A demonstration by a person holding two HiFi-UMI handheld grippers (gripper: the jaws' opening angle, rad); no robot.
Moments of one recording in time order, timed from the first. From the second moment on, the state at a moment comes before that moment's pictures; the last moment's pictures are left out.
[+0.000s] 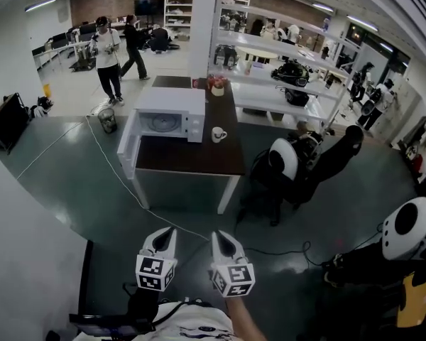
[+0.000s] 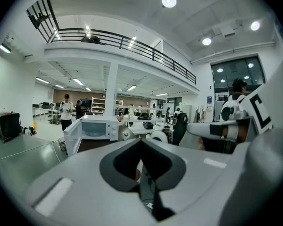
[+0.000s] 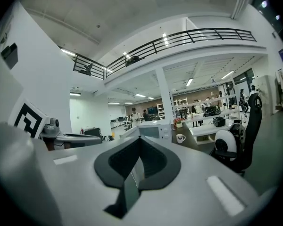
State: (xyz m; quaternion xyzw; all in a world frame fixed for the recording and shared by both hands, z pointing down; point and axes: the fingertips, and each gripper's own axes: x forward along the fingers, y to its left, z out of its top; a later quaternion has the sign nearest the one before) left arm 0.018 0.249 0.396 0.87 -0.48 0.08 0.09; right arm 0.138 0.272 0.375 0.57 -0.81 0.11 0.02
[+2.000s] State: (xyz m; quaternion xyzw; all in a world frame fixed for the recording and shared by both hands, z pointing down) left arm -0.035 0.120 0.446 0.87 -0.44 0.13 0.16; right arm 0.057 0.136 0.404 0.56 -0.82 0.14 0.07
